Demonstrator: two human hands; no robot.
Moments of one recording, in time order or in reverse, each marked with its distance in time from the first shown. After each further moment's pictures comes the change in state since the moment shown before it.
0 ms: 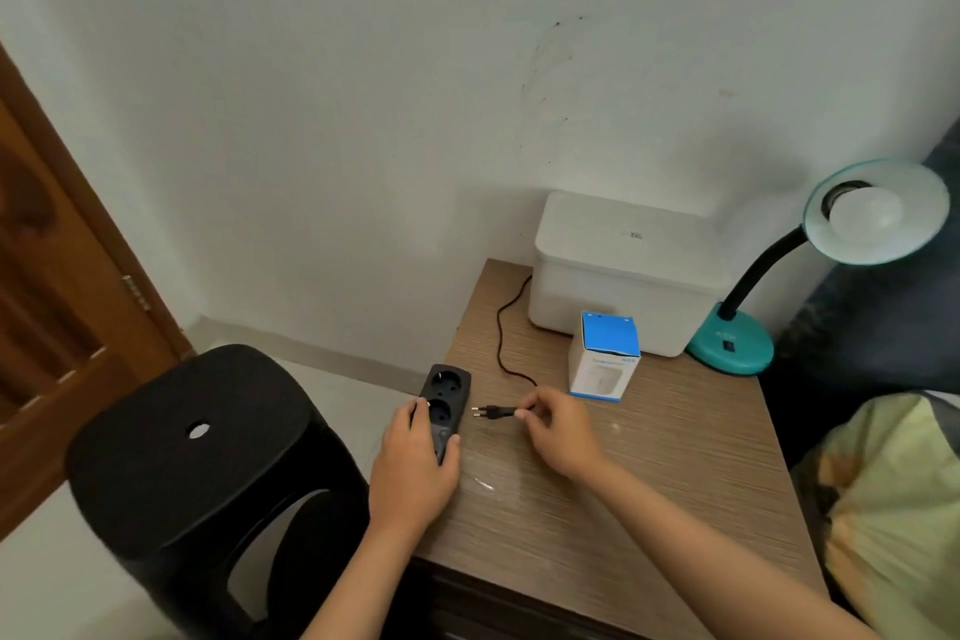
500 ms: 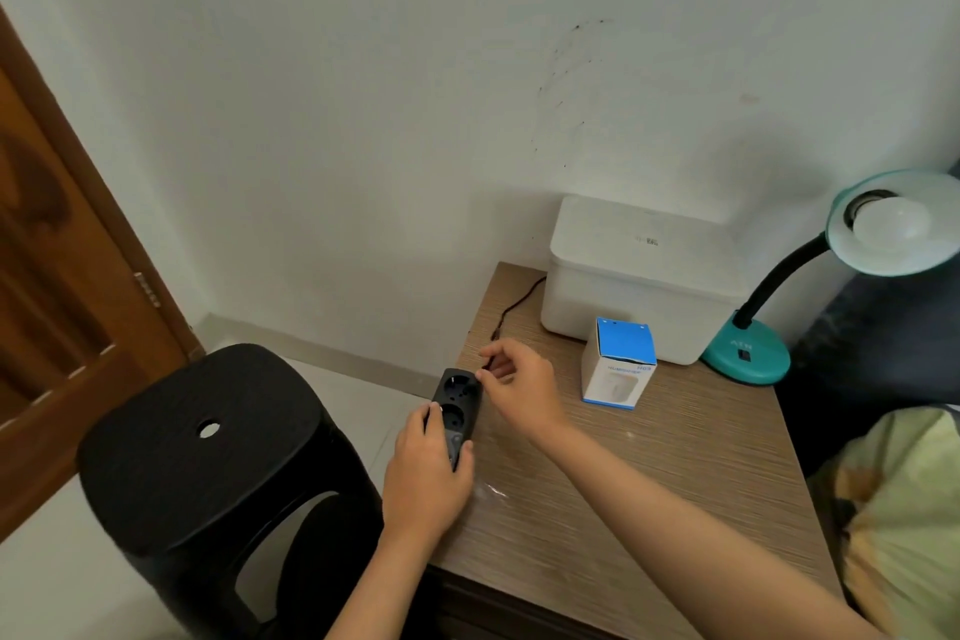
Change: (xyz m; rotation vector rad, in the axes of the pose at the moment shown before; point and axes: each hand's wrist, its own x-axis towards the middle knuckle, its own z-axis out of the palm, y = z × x) left_hand 0.000 -0.001 0.000 0.040 0.013 0.028; right_hand 0.031 -0.062 0.024 0.128 0.136 -0.210
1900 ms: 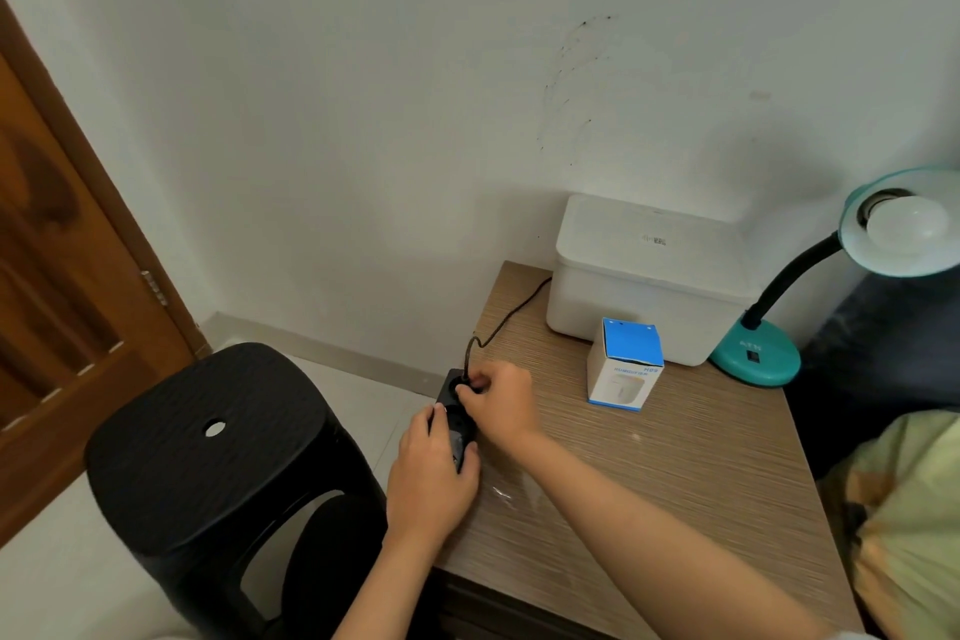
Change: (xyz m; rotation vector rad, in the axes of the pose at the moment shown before) left_hand 0.000 0.001 -0.001 0.012 -0.010 -0.005; right_hand -0.001 -0.009 0.030 -0.155 -0.002 0.084
